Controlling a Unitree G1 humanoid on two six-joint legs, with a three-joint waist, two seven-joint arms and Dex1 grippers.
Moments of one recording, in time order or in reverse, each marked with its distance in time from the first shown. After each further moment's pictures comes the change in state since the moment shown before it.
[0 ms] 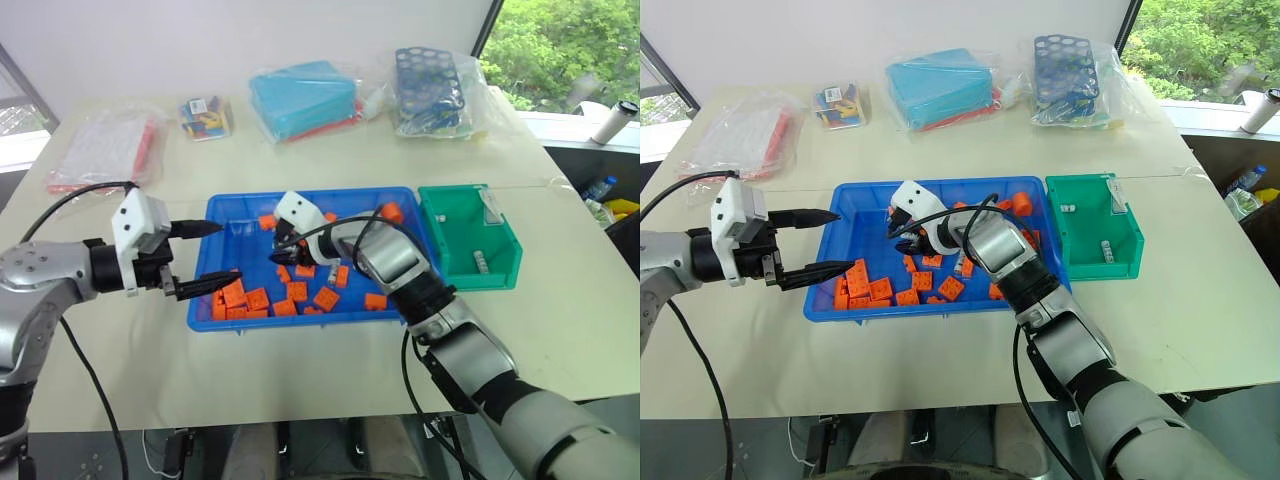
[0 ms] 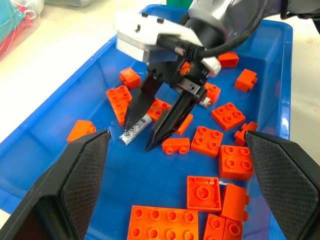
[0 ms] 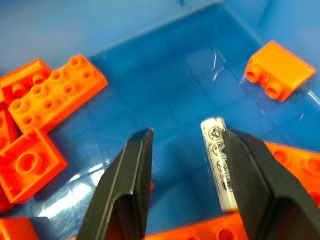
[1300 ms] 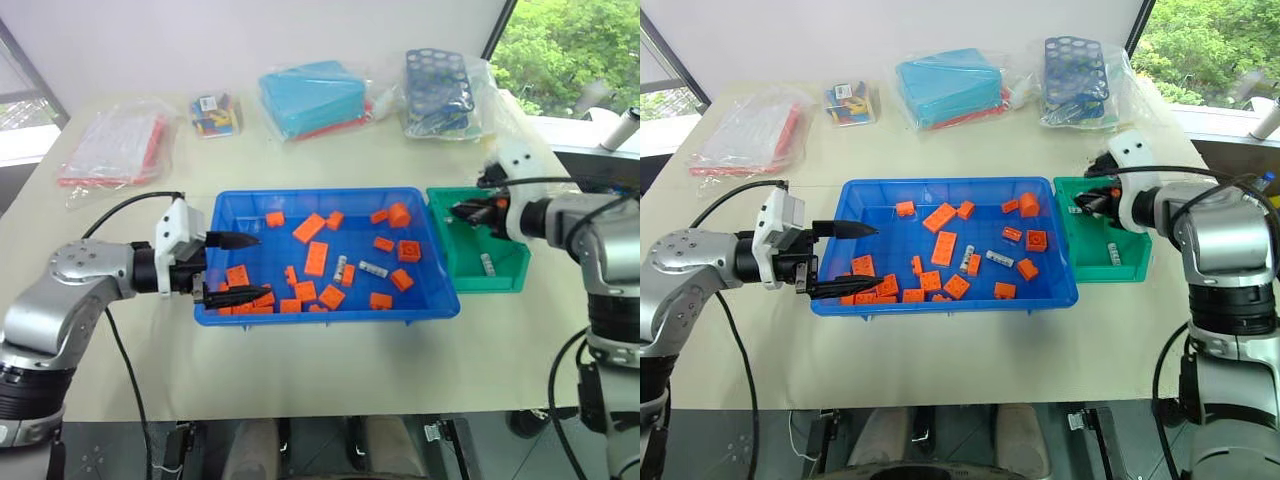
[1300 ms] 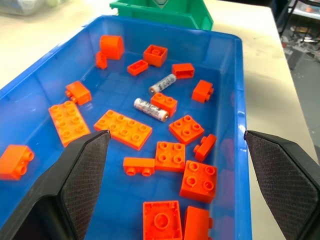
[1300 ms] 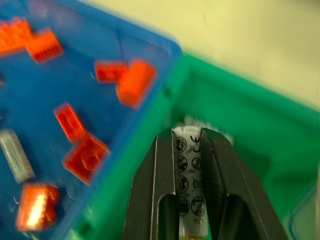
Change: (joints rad) left arm -0.098 -0.079 -0.165 0.057 0.011 -0.043 -0.090; right arm 0.300 -0.711 -0.497 -0.509 0.205 0.427 0.004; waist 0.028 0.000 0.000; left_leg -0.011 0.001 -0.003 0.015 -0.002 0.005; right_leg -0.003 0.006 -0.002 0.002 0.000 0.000
